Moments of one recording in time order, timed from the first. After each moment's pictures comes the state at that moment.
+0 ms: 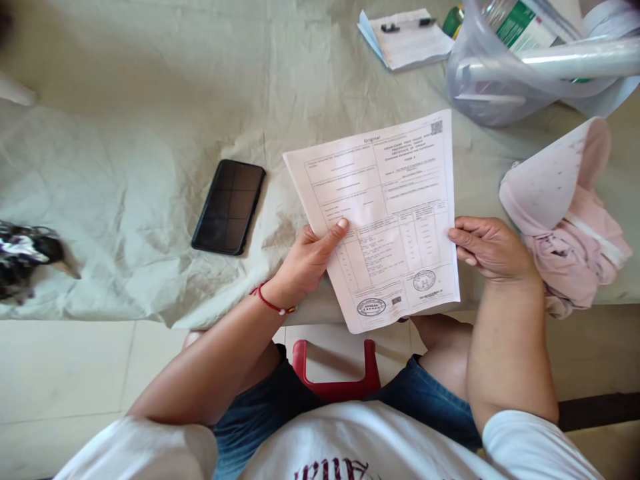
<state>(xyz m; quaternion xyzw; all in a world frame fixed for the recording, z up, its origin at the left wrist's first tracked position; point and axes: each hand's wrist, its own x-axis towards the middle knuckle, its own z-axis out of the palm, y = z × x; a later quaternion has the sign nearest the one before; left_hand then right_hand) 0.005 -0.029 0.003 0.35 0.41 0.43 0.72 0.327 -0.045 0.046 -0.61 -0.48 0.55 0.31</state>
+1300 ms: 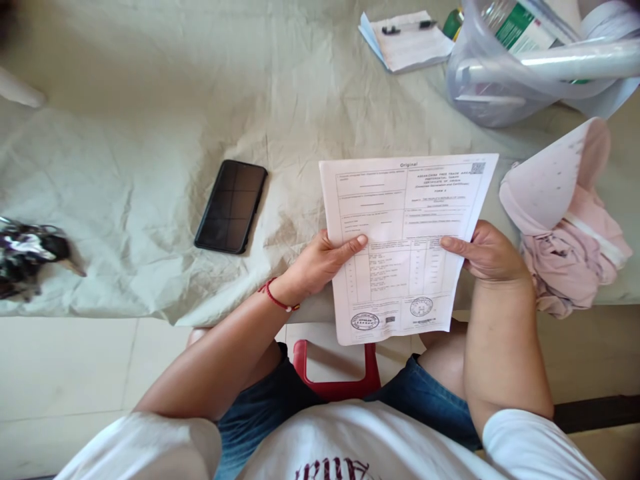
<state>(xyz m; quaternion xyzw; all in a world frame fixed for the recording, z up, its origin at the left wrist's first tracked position) 0.003 -0.033 0.006 0.41 0.37 0.35 0.75 0.324 -0.050 0.030 -0.53 -0.50 0.59 0.34</state>
